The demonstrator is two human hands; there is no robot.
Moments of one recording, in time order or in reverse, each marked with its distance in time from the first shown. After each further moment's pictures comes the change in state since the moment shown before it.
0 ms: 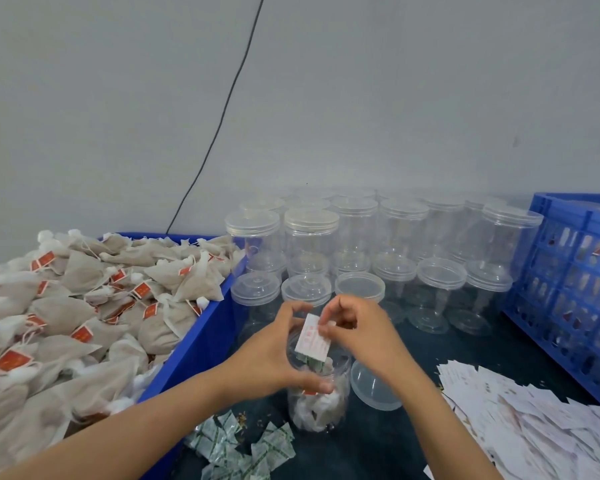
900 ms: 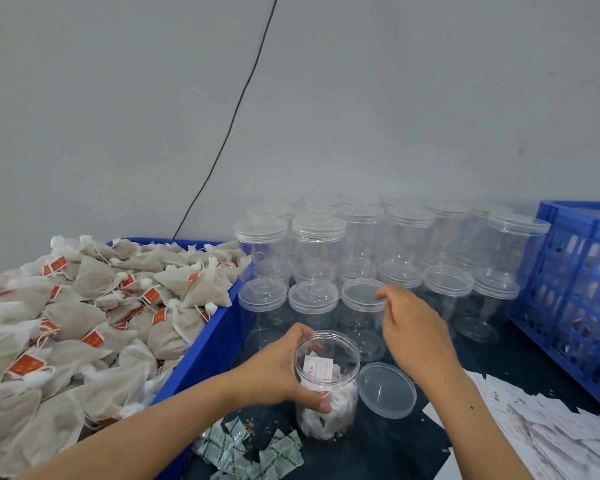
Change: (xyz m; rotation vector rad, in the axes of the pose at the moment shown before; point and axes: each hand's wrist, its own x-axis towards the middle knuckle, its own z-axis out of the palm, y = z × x) left_hand 0.006 -0.008 -0.002 0.081 -0.093 -0.111; right_hand 0.002 0.014 -0.032 -0.655 0.351 -0.056
